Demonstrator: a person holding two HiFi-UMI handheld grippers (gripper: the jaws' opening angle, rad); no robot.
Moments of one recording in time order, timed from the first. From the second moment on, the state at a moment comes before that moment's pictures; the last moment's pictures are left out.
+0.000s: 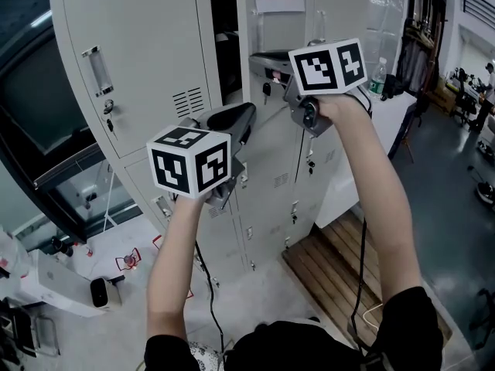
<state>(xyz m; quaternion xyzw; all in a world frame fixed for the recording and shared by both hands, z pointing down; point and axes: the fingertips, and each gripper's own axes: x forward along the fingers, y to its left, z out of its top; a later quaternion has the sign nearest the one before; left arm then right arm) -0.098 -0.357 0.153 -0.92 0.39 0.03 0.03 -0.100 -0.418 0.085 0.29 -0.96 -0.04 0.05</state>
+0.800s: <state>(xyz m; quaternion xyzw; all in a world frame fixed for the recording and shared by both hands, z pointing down) -0.119 -0.367 0.160 -0.91 0.40 0.03 0.03 -0.125 -0.447 0.087 0.31 -0.95 -0.04 0.06</state>
